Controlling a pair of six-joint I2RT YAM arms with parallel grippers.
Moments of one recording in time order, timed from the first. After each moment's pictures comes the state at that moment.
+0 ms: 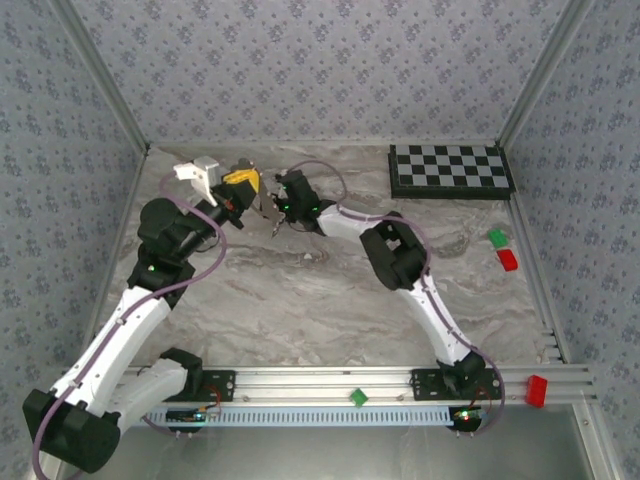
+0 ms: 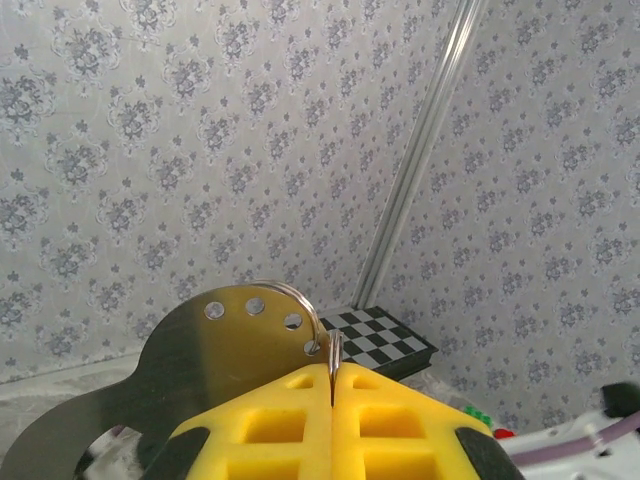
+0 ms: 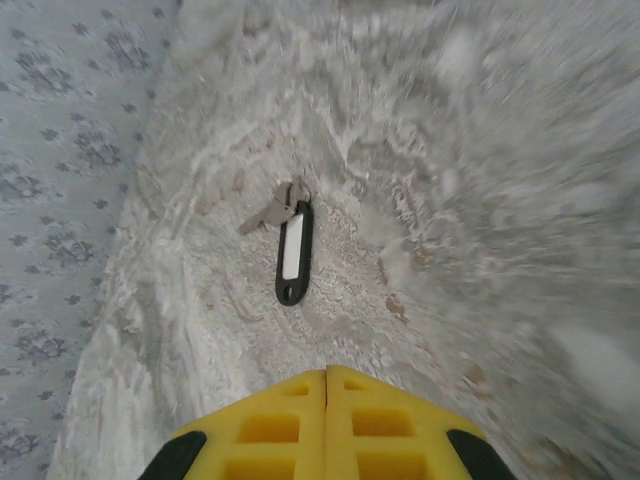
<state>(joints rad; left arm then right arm) -0.39 0.92 0.84 0.24 0.36 -0.37 0.69 2.43 1.82 0.12 -0.30 0.78</state>
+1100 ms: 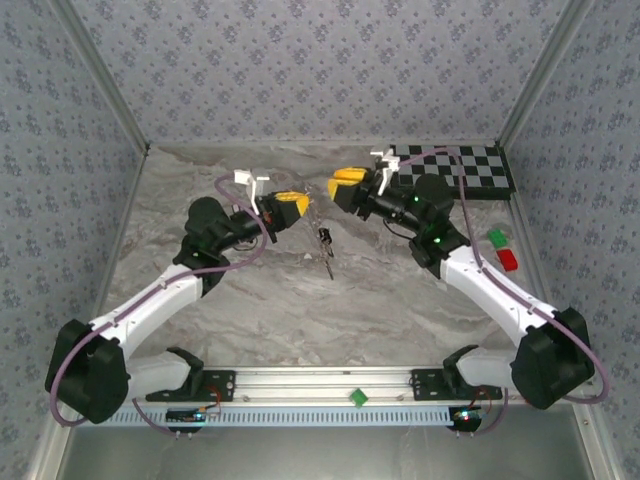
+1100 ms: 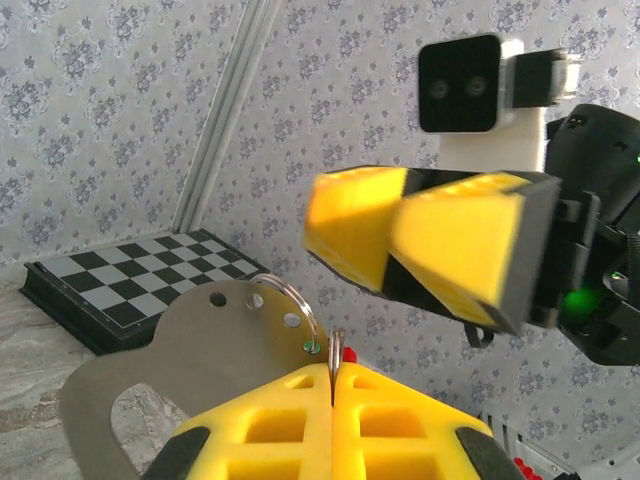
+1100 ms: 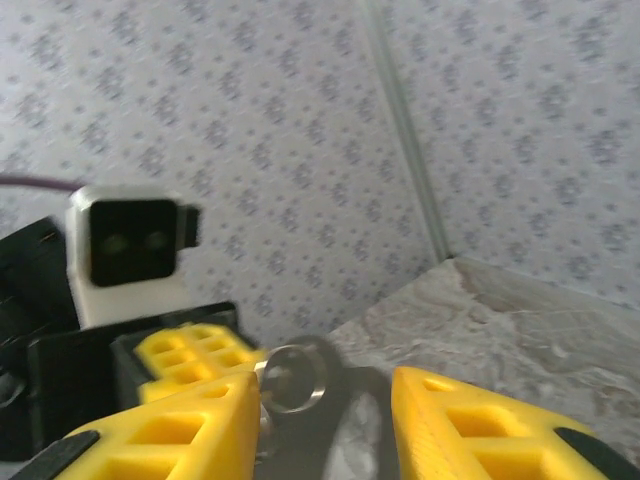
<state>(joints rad) -0.52 1.19 0.76 0.60 0.64 -0.54 0.52 1.26 0.94 0.45 -0.60 0.40</state>
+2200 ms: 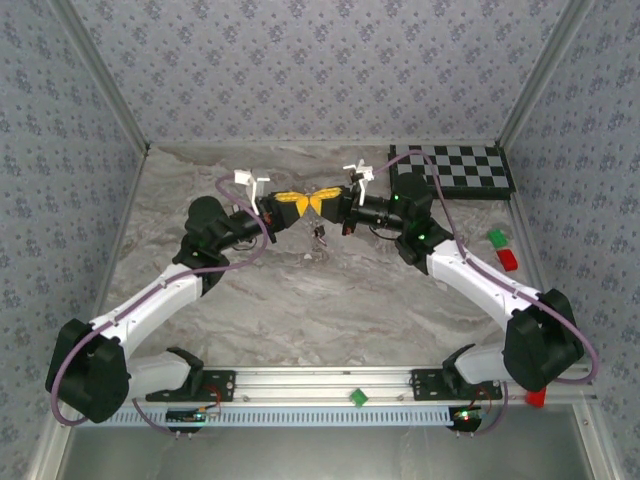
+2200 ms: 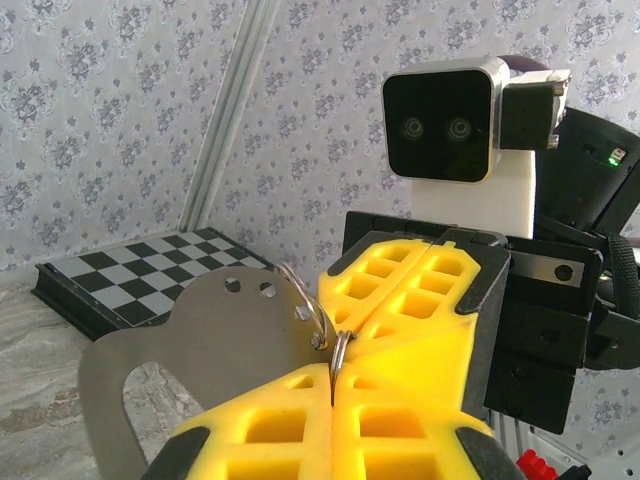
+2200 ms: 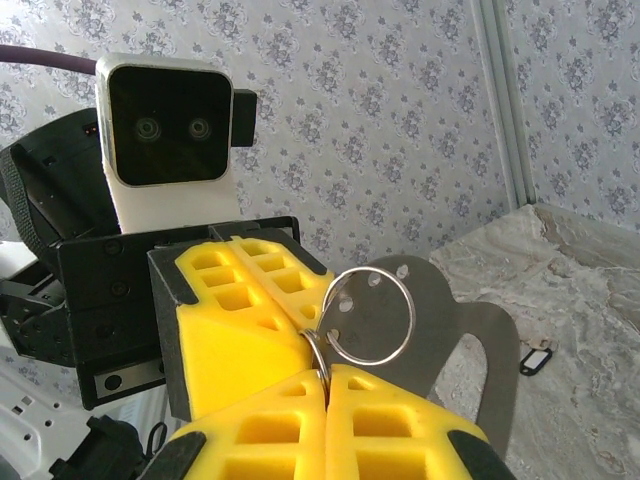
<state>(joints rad) -0.52 1.19 0.76 0.59 0.65 -0.50 0.56 1.35 0.97 0.43 -0.74 0.35</state>
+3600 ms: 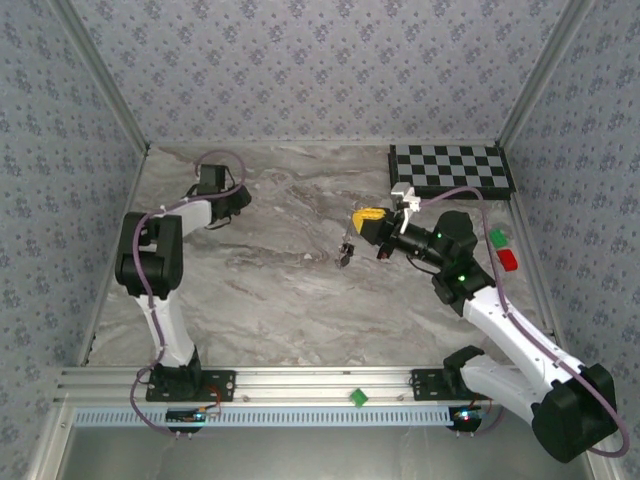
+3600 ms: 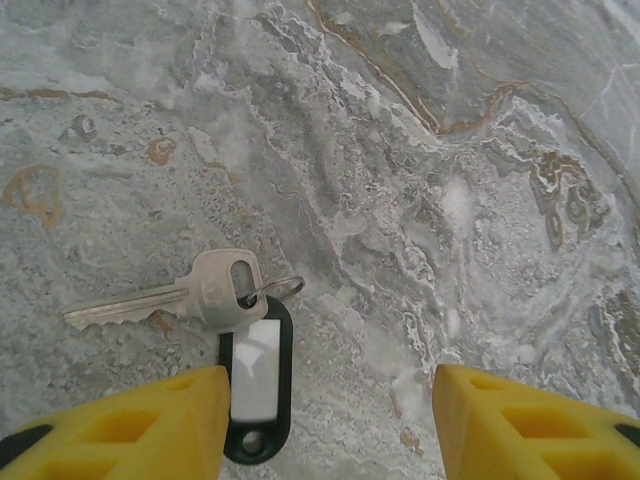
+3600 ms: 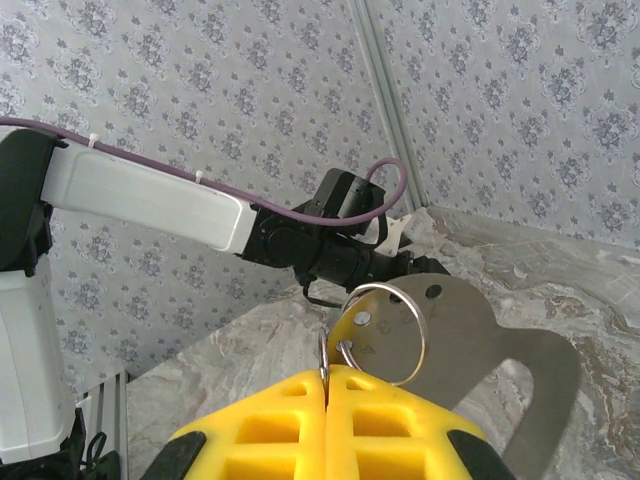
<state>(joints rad) -0.13 1.97 1.23 -0.09 0.05 -0.61 0.45 0.96 0.66 0.34 -0.61 0.34</state>
